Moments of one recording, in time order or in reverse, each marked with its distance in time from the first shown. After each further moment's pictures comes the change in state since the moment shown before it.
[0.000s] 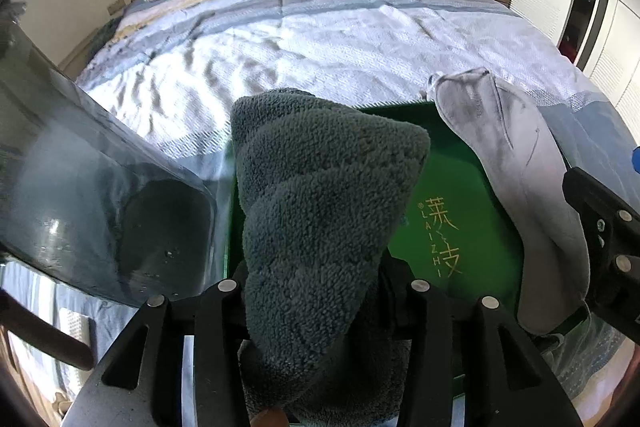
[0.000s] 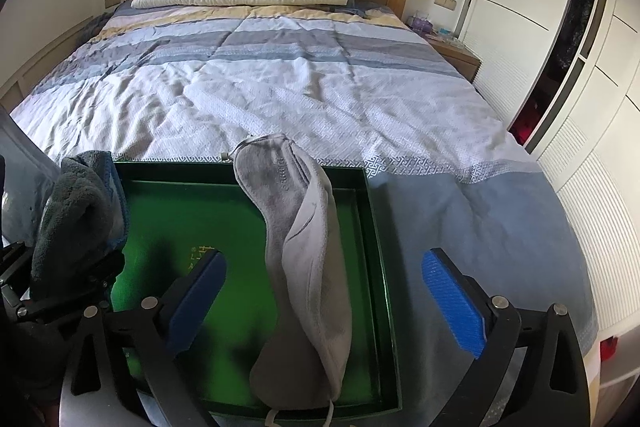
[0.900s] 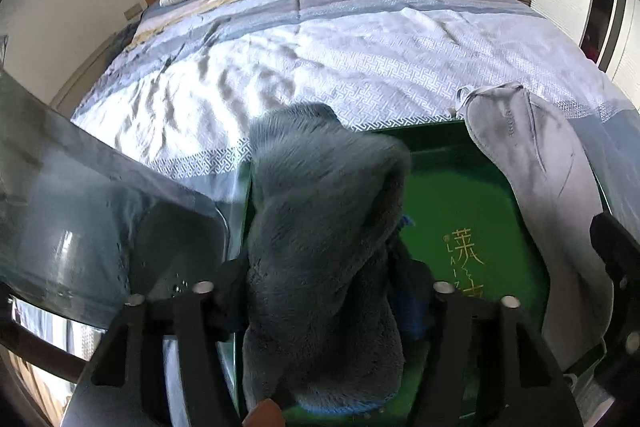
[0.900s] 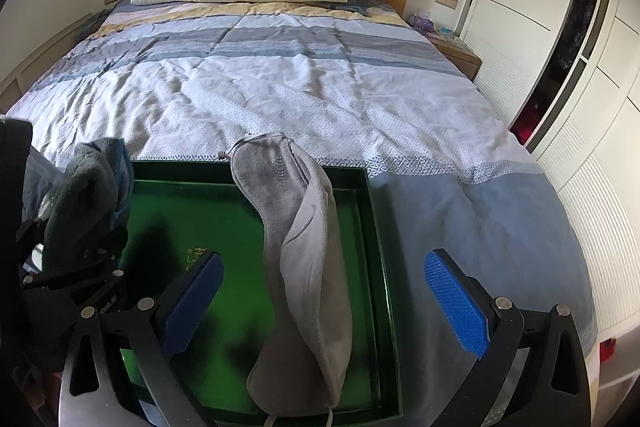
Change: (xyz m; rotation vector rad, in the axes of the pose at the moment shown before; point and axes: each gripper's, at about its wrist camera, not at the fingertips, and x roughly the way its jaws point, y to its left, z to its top) left arm 0.019 -0.004 0.018 -0.008 0.000 0.091; right arm 0.012 0.001 0.003 -0.010 0.010 -0.004
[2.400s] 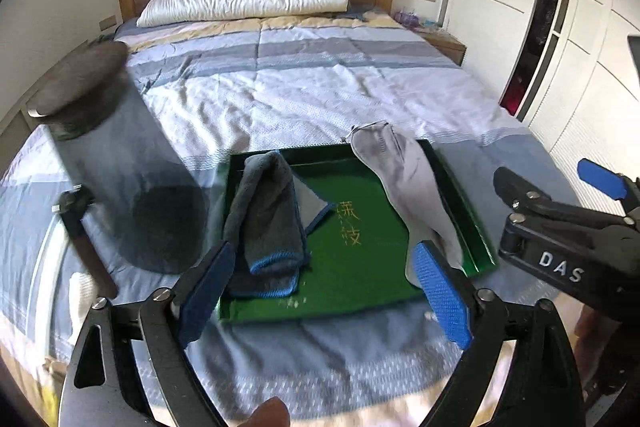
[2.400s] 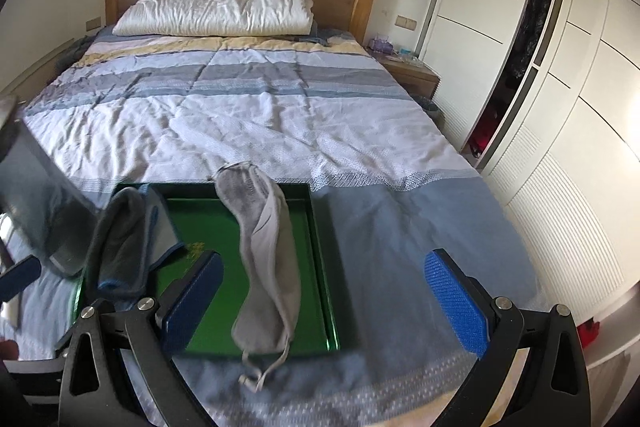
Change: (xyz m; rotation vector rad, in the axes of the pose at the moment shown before) left arm -0.148 0.019 -0.052 -0.040 -0.147 -0.268; right arm -0.125 -0.008 -0.027 0.047 -0.094 -0.106
